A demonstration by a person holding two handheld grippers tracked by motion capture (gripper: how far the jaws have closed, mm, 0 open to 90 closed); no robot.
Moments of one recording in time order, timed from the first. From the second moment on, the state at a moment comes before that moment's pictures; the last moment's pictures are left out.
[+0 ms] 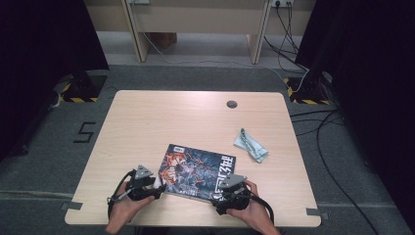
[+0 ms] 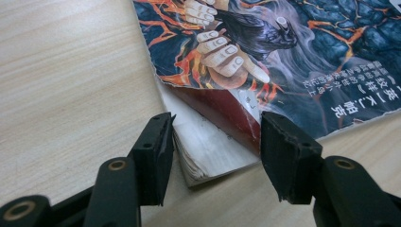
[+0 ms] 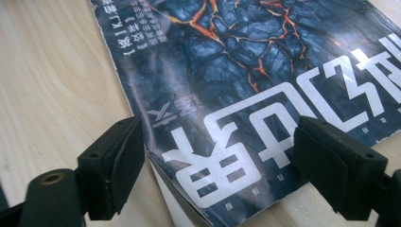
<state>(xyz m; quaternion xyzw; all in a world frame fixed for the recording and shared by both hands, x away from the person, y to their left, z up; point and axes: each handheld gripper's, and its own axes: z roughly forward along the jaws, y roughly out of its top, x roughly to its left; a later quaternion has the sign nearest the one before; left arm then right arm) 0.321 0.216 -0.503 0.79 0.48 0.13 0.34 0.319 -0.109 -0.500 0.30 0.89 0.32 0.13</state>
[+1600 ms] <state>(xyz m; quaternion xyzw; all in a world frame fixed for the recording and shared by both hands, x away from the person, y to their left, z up) 0.322 0.195 -0.482 0.79 0.45 0.17 0.39 0.378 -0.115 -0.487 0.39 0.85 0.33 0.14</state>
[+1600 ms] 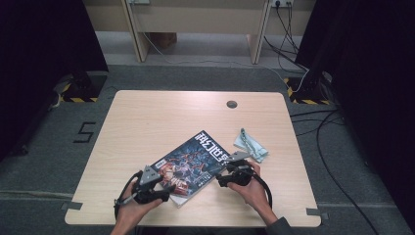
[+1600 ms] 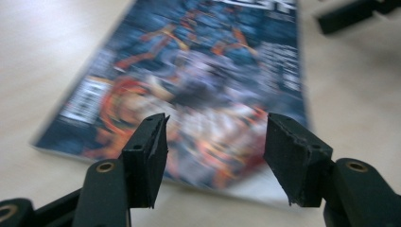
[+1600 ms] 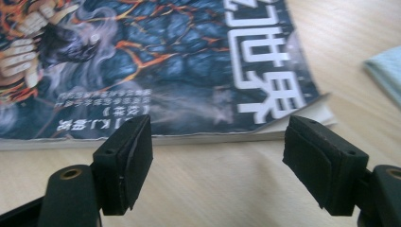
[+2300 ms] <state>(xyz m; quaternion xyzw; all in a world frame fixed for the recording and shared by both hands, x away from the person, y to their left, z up) 0.387 0.228 -0.506 0.77 0.52 0.12 0.34 0.373 -0.095 -0.498 0.37 0.87 0.31 0.13</state>
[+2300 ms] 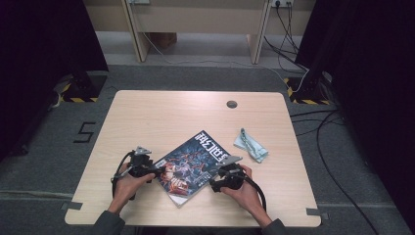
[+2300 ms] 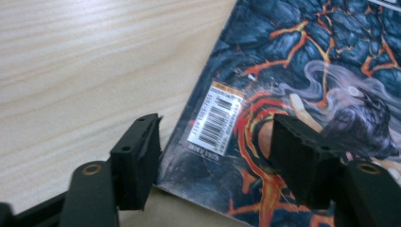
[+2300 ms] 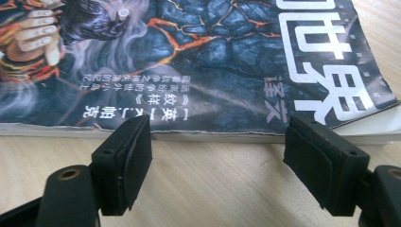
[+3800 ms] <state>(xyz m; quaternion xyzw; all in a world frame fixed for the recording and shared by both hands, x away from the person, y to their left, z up) 0.298 0.152 -0.504 0.85 0.39 0.11 0.34 0.386 -0.117 -0.496 0.40 0.85 0.31 0.13</state>
